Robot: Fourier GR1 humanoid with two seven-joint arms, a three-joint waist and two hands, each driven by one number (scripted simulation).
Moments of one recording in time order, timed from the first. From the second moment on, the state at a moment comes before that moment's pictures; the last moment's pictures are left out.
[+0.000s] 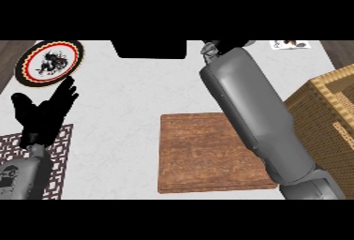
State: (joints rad) left arm -0.24 0.25 0.16 -1.38 0.04 -0.07 0.23; right arm -1.17 -0.02 0.12 -0.96 1.41 -0.50 1.24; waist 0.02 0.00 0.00
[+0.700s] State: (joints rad) left arm -0.21 0.26 0.18 -1.39 0.05 -0.07 0.23; right arm -1.23 -0.16 -0.13 -0.89 1.58 -0.41 1.20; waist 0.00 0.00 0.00
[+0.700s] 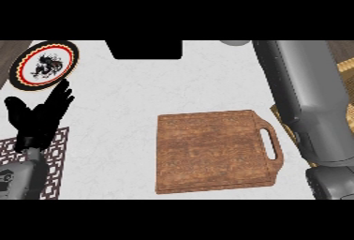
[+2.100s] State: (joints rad) left arm -0.19 0.25 0.18 -1.40 0.04 -0.07 0.22; right arm -0.63 -0.20 -0.40 -1.39 1.52 -0.44 1.03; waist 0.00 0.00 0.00
